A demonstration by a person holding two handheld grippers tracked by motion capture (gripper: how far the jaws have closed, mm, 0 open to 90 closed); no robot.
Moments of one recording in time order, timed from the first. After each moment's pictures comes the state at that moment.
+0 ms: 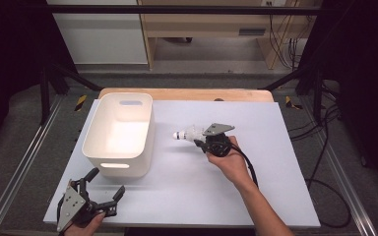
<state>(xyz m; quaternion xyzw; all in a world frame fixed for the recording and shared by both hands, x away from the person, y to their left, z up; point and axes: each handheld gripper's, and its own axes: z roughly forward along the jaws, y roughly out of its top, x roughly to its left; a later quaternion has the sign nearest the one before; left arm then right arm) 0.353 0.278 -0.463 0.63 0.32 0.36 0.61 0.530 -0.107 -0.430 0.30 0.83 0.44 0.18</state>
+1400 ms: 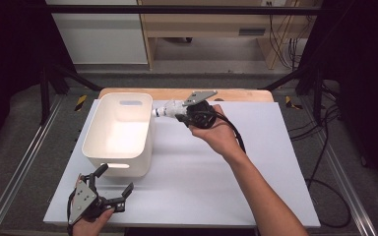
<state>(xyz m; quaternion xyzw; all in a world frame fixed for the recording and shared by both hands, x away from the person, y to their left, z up) 0.365 0.260 -0.461 0.64 0.30 0.36 0.61 0.553 -0.055 -0.326 0.24 0.84 0.45 0.18</state>
